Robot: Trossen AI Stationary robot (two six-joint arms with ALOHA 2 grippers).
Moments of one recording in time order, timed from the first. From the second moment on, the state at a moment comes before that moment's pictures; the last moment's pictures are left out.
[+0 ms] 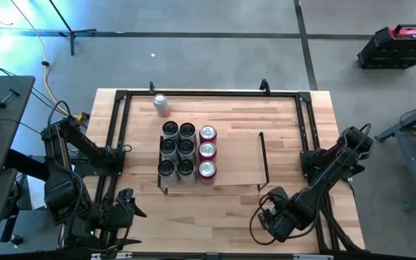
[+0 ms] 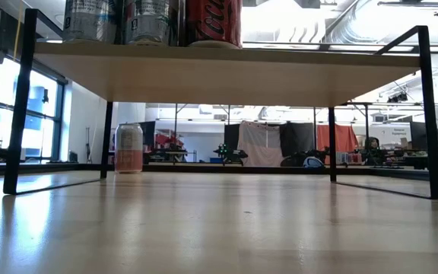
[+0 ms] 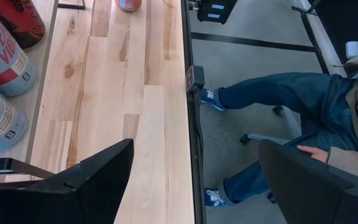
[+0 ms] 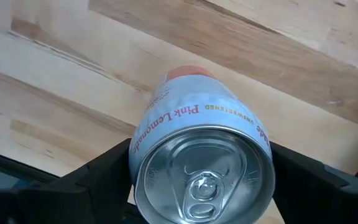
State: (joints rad) left arm -1.09 1.49 1.63 -1.08 -0.55 -0.93; right arm 0.83 1.66 1.26 -1.08 0.06 2.02
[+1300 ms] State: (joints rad) left arm -1.09 1.49 1.63 -1.08 -0.55 -0.93; right arm 0.82 1.67 1.26 -1.08 0.10 1.98
